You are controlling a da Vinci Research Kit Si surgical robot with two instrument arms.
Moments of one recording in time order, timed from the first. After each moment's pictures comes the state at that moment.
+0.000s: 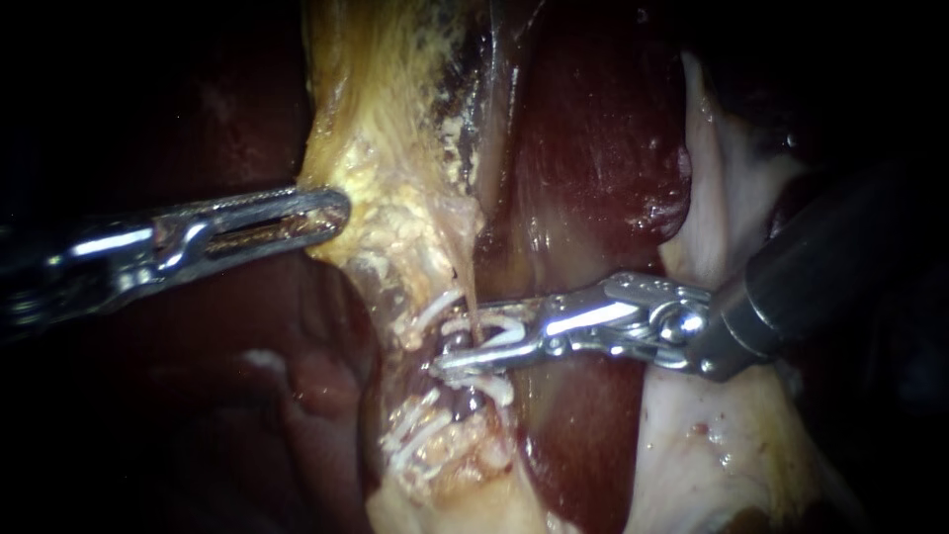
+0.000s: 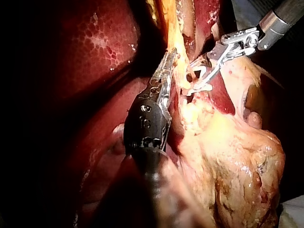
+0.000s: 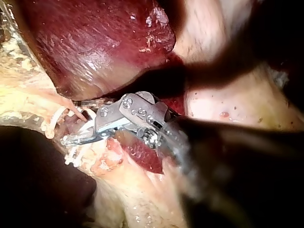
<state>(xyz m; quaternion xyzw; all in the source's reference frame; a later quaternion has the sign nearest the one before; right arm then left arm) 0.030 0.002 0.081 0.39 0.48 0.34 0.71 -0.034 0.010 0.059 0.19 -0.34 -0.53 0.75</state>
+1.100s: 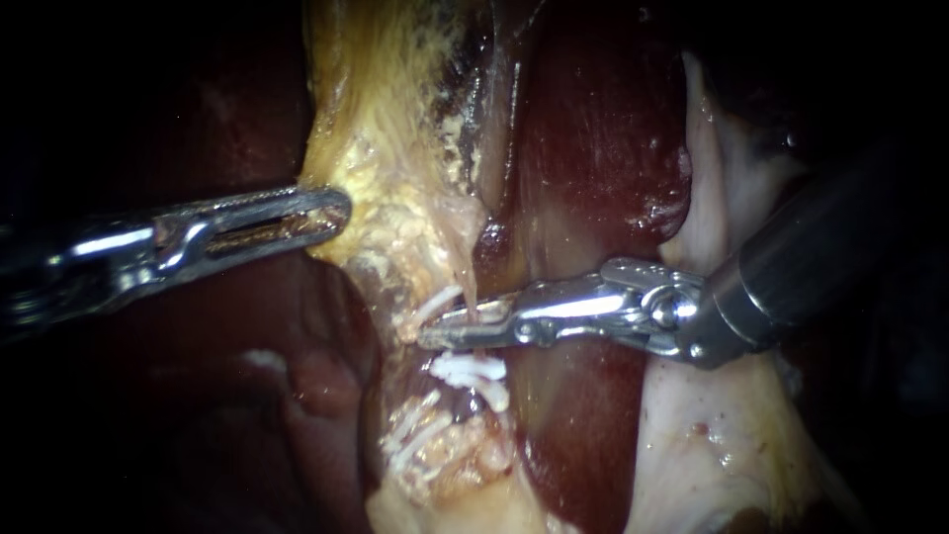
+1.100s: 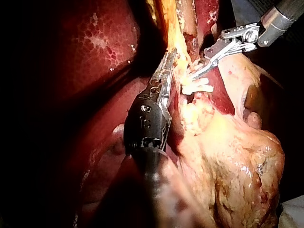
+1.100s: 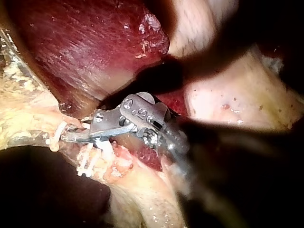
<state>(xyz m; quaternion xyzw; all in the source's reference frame) 0.029 0.004 0.080 0.40 0.47 0.39 0.68 -0.034 0.010 0.059 0.19 -0.34 -0.53 0.75</state>
